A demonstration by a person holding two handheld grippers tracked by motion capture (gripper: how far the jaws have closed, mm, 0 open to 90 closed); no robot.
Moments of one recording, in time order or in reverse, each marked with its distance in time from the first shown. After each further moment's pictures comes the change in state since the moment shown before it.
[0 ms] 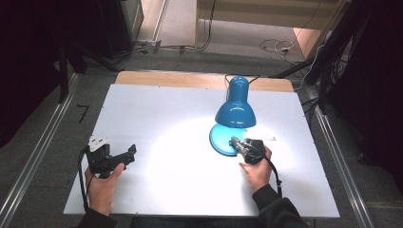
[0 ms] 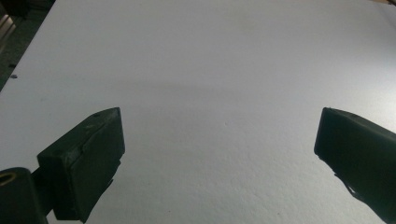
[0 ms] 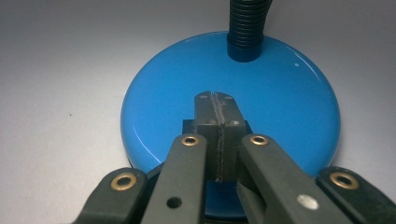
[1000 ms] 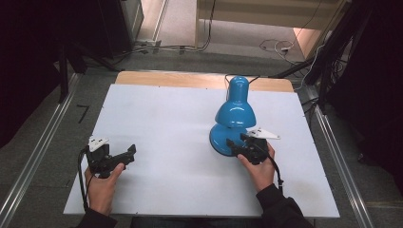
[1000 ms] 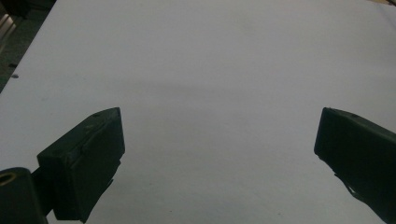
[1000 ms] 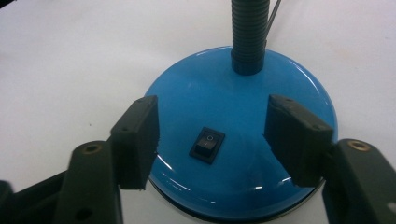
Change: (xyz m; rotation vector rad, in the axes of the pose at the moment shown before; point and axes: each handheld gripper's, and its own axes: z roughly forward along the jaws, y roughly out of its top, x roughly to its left) left arm 0.001 0.000 0.000 -0.001 -0.001 -0.003; right arm -0.004 0.006 -0.010 -0.025 0.052 0.021
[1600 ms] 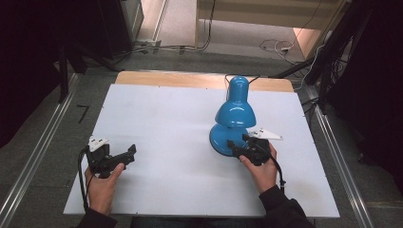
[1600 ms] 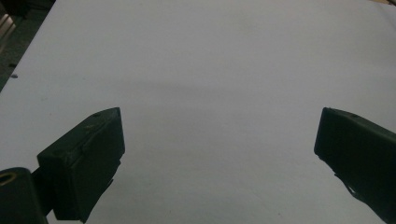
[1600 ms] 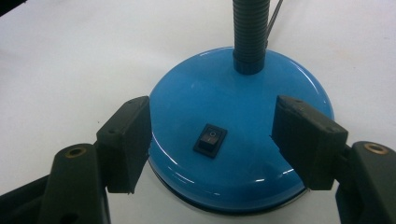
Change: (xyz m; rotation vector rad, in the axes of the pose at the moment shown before) left arm 0.000 0.000 0.000 0.000 -0.002 -0.001; right arm -0.001 0.001 -0.008 -0.001 0.014 0.006
